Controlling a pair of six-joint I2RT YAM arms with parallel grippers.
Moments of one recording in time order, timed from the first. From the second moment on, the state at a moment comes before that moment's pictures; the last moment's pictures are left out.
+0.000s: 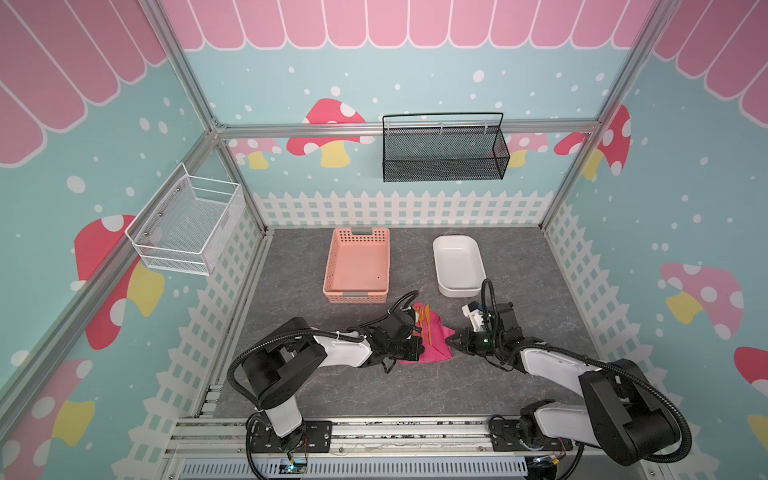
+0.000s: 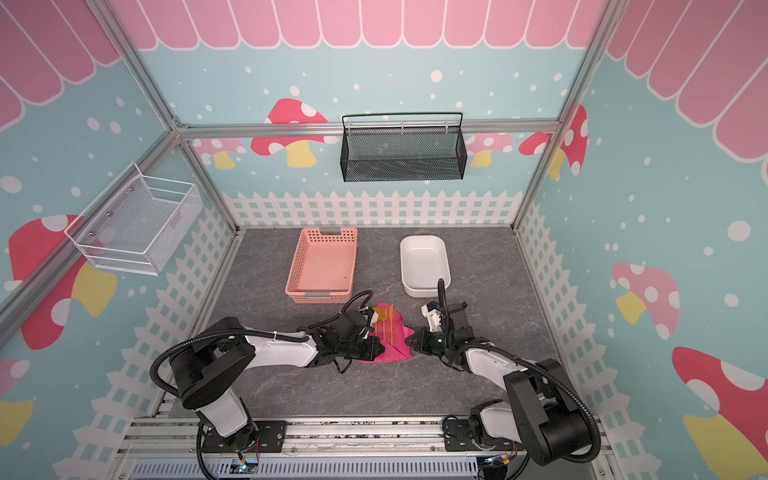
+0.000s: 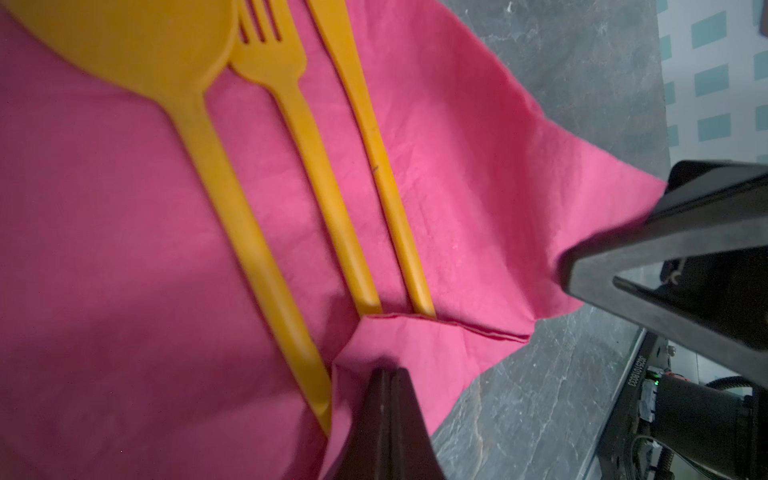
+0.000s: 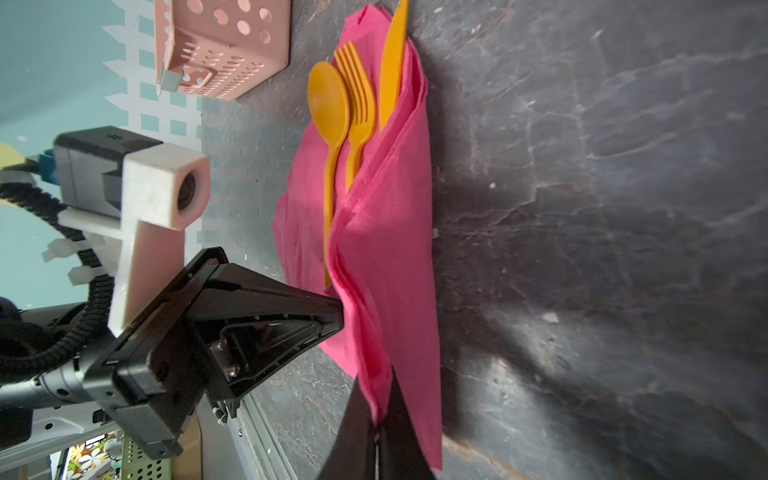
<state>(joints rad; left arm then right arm) -0.89 1.74 0.75 0.15 0.24 -0.76 0.34 1.29 0.38 0.08 -0.64 0.62</state>
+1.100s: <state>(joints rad) -0.89 1.74 0.75 0.16 0.23 -0.76 0.55 1.42 0.44 0.27 -0.53 0.88</state>
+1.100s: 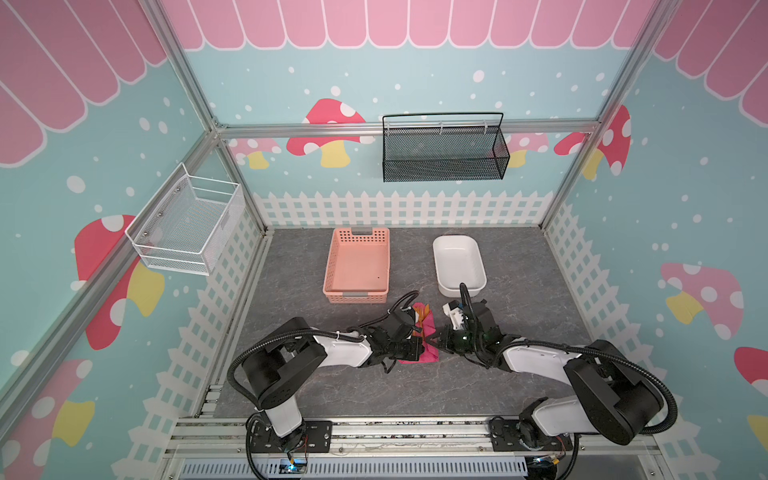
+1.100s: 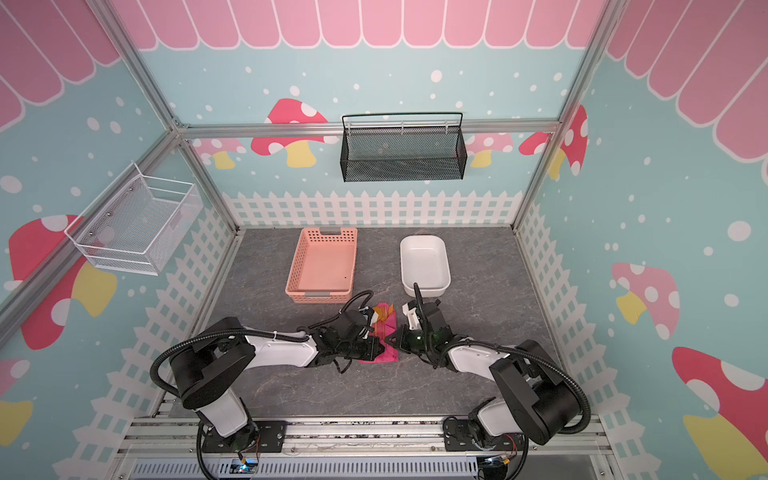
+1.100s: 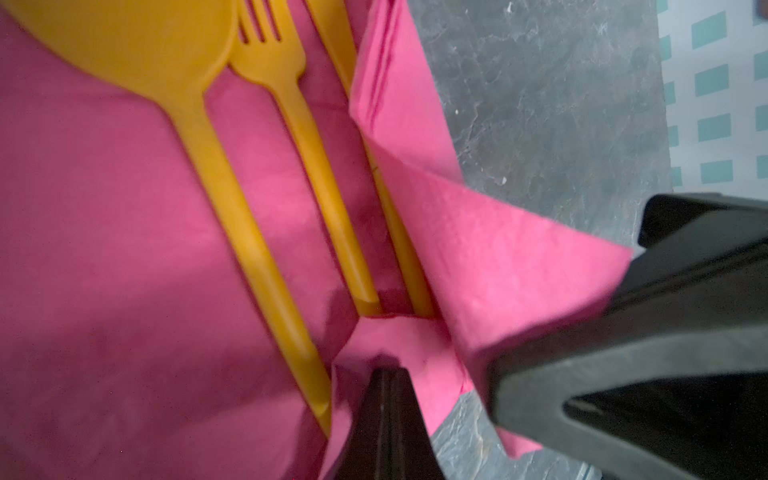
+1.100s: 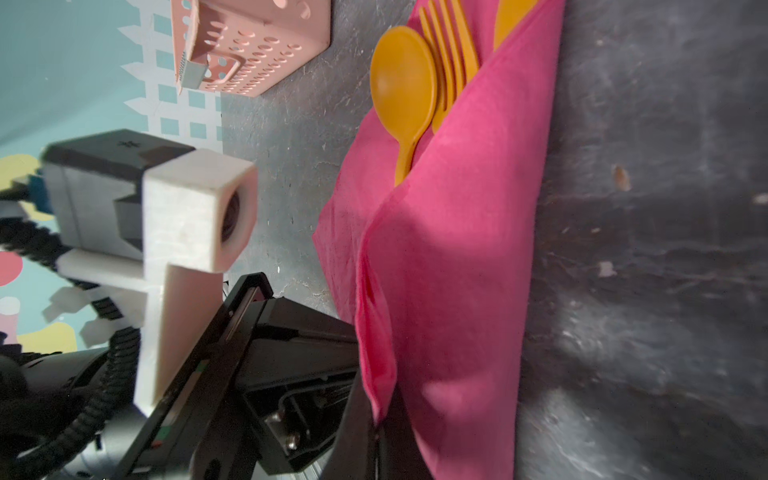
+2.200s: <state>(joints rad) -0.86 1.57 0.64 0.02 0.16 -0.74 0.59 1.58 0.50 0.40 -0.54 0.91</state>
